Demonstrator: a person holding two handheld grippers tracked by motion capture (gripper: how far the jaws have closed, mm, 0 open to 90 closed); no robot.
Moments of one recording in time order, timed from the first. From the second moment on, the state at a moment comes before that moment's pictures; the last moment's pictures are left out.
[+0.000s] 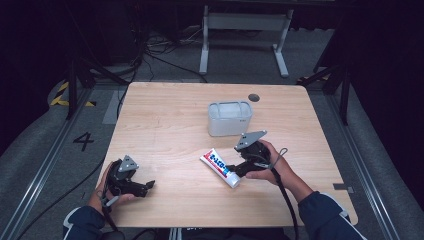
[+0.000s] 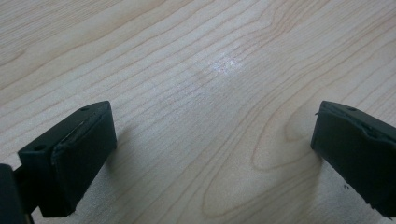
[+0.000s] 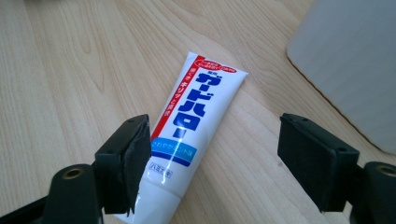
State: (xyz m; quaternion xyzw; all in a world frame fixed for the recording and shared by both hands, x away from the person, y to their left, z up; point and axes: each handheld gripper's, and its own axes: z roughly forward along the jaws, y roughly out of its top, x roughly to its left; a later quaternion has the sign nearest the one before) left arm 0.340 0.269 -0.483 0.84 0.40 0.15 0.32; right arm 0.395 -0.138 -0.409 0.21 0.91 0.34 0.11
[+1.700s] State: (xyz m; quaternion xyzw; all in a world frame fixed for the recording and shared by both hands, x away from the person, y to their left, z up) left arm 0.340 0.270 -0.483 0.84 0.40 0.15 0.32; right arm 0.427 -0.067 -0.453 0.21 0.95 0.22 0.05
